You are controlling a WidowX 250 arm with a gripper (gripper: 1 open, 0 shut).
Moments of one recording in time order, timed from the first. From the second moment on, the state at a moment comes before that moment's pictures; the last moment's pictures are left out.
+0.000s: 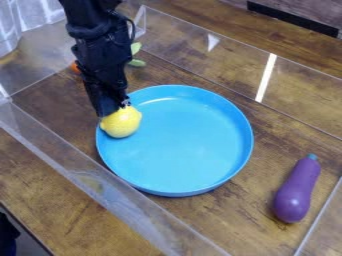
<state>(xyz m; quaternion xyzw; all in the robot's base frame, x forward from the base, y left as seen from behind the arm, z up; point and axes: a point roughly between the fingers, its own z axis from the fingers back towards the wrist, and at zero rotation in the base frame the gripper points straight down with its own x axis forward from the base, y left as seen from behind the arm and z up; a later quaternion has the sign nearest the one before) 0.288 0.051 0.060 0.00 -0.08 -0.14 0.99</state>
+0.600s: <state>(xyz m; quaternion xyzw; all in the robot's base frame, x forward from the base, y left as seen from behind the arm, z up) 0.289 0.054 0.060 0.00 -0.09 -0.15 0.99</state>
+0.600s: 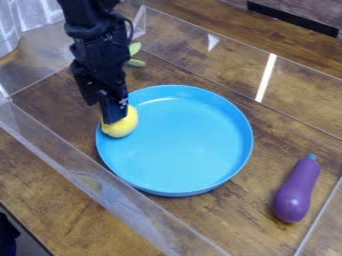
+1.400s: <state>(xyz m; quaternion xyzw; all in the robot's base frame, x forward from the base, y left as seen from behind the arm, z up) 0.295 0.056 0.062 0.01 -0.10 -0.15 0.98</state>
